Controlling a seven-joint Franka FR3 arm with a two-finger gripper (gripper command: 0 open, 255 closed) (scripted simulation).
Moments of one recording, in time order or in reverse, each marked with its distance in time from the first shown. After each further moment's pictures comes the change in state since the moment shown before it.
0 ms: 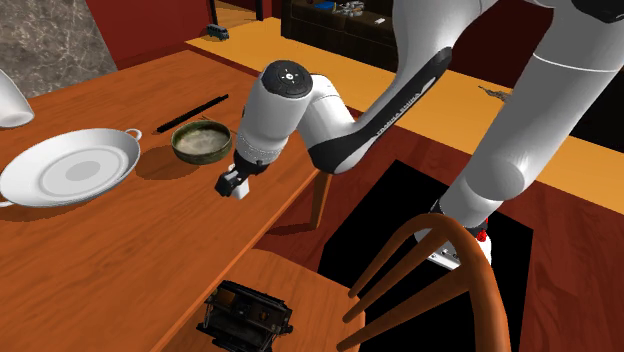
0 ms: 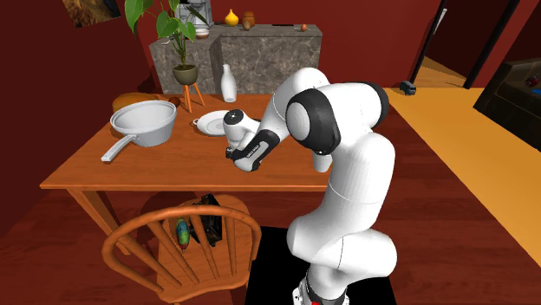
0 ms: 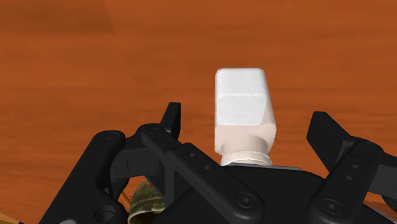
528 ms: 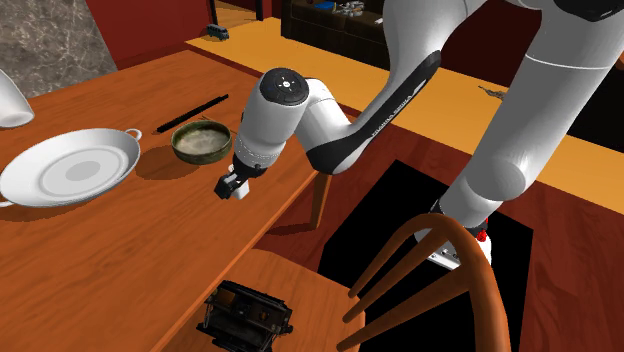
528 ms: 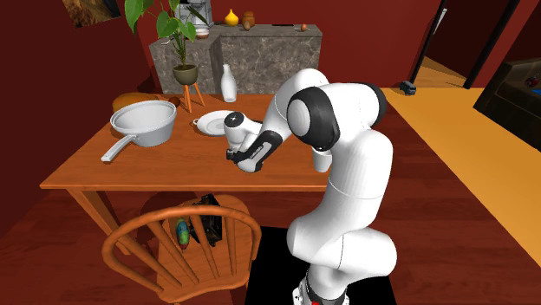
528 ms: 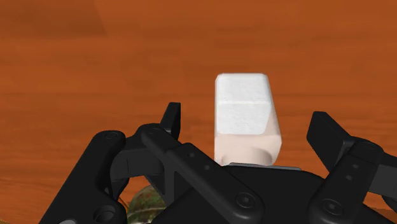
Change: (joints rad) arm 0.018 0.050 -0.027 0.019 -0.083 0.002 0.058
